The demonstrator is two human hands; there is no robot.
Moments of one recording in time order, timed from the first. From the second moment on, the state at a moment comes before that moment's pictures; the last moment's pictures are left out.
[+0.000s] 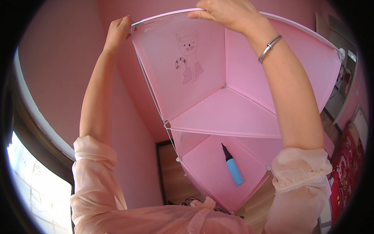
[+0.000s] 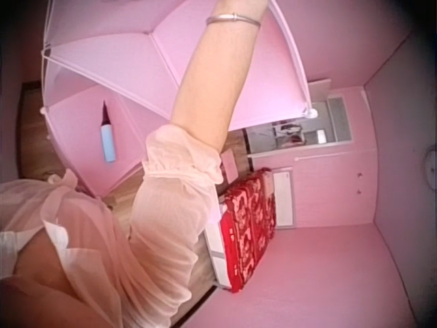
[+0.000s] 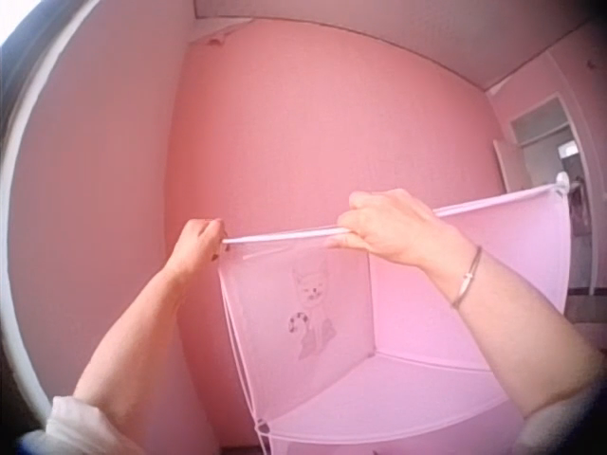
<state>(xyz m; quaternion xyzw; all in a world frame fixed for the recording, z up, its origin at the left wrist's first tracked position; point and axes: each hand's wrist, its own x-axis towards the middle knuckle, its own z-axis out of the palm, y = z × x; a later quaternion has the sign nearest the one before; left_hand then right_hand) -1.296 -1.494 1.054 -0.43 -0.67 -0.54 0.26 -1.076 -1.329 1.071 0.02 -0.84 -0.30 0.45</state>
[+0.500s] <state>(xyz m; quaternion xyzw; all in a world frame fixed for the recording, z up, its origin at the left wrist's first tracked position) -1.316 -1.508 1.087 -0.48 -0.77 -0.33 0.28 -1.076 -1.334 1.074 0.00 -0.86 -0.26 0.44</state>
